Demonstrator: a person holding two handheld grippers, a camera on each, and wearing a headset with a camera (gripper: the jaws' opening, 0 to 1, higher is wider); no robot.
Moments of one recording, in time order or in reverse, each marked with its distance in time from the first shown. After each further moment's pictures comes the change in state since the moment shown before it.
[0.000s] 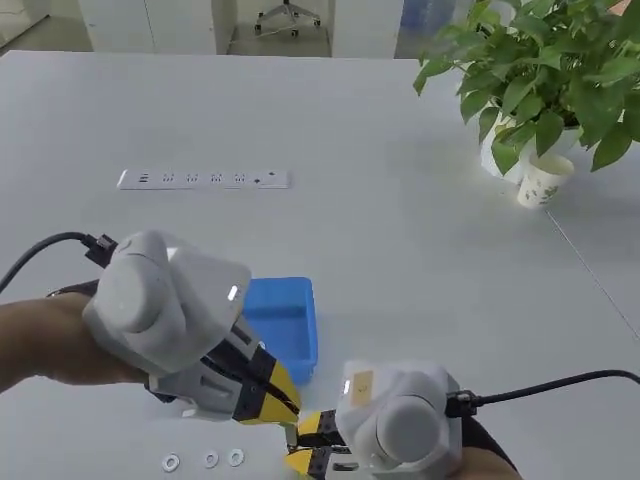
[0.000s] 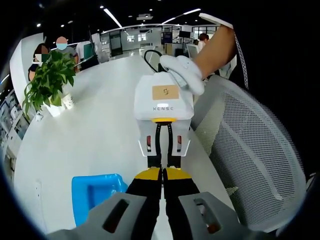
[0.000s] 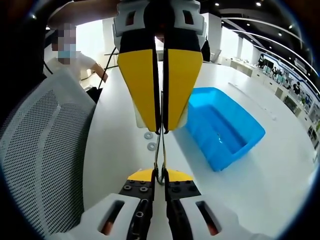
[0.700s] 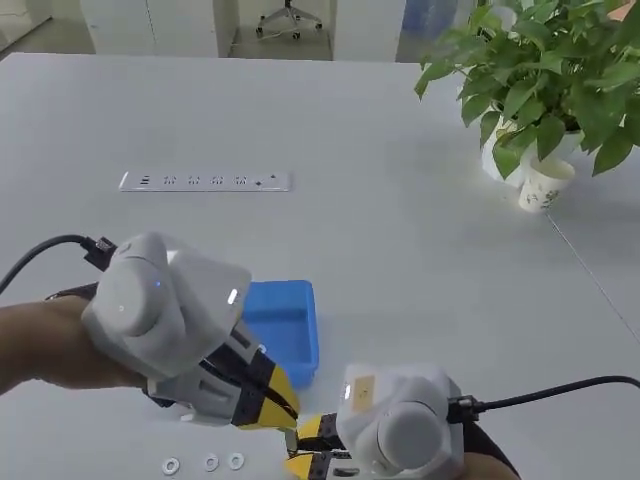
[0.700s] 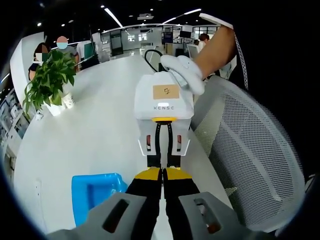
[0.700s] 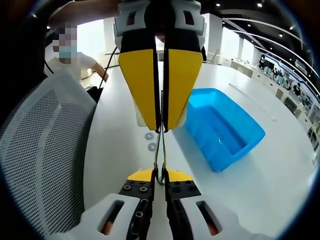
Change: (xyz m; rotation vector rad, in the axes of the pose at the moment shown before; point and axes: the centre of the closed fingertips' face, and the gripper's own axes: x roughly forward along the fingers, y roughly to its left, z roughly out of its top) left arm -0.002 -0.001 0.000 -0.007 0.001 0.002; right arm -0.001 0.001 0.001 -0.010 0.001 0.001
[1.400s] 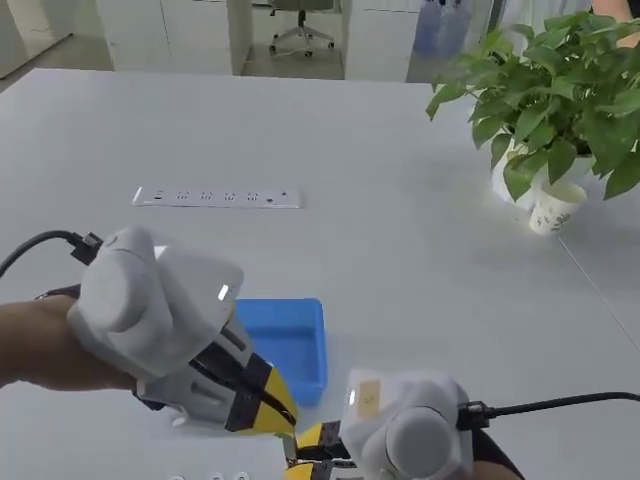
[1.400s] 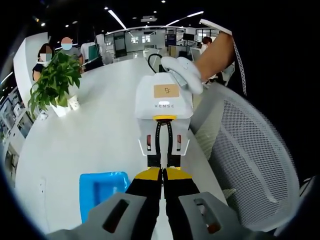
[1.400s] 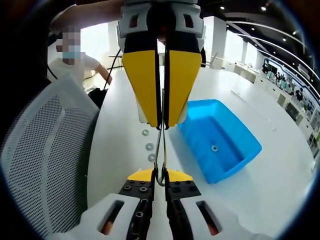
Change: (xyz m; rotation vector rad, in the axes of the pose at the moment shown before) left arm -0.025 0.003 0.009 -0.016 -0.019 0.028; right arm -0.008 -0.003 0.024 -0.035 -0.016 0.020
